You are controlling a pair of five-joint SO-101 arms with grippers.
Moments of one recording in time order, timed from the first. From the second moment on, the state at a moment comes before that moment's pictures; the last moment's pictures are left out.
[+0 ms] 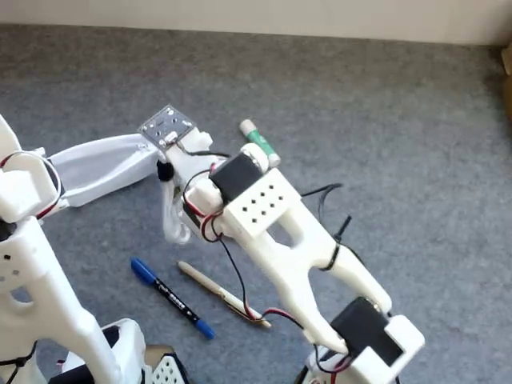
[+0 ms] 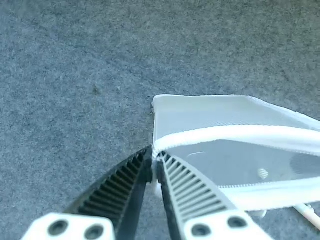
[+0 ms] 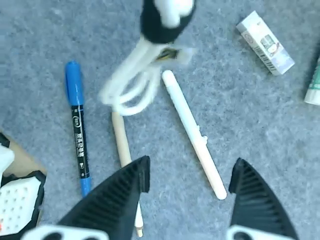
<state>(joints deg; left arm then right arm) -30.3 -33.3 -2.7 98.5 6.0 -47.8 -4.2 -5.6 88.6 7.0</state>
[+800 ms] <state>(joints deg) -39.6 -33.3 0.4 92.3 8.1 -51.0 -3.1 18.0 65.0 12.1</state>
